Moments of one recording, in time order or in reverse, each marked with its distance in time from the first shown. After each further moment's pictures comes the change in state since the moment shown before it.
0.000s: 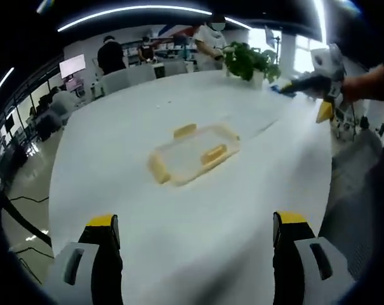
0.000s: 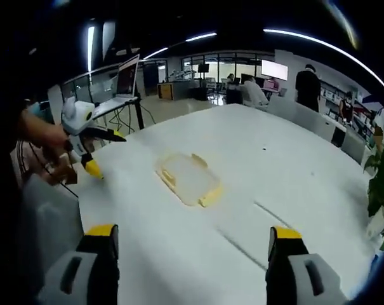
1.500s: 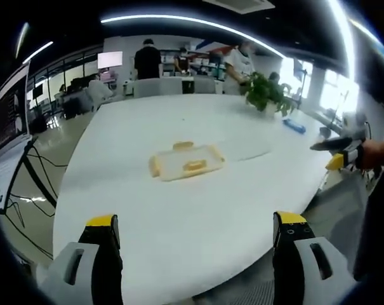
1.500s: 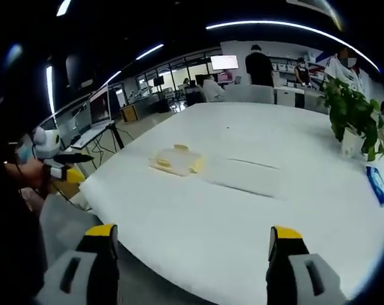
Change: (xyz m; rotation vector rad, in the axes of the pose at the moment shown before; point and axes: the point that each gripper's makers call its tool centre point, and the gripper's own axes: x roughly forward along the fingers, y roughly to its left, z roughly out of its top) left arm -0.083 -0.070 0.007 -0.255 -0.140 0.141; right arm -0.099 0.045 -0.071 0.332 -0.084 -0.146
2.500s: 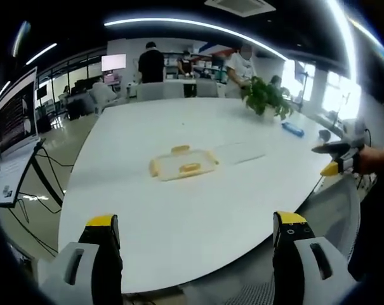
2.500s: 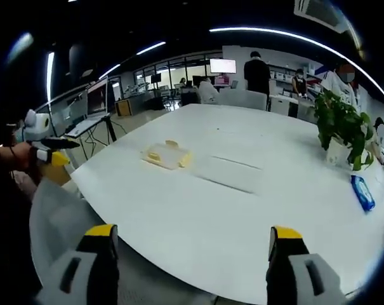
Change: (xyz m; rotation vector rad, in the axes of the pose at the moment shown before) left arm -0.035 -0.022 0.005 -0.010 -0.016 0.026; right arm -0.036 -0.018 -0.017 -0.078 -0.001 -0.079
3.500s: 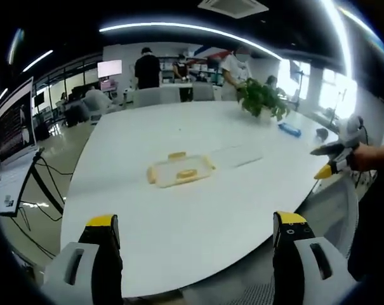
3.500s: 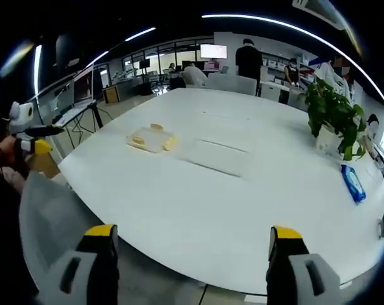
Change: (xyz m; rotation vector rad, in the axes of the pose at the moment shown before) left arm -0.003 -0.007 0.010 0.028 -0.025 -0.010; right arm -0.002 -0.023 -0.020 0.019 0.113 -0.087
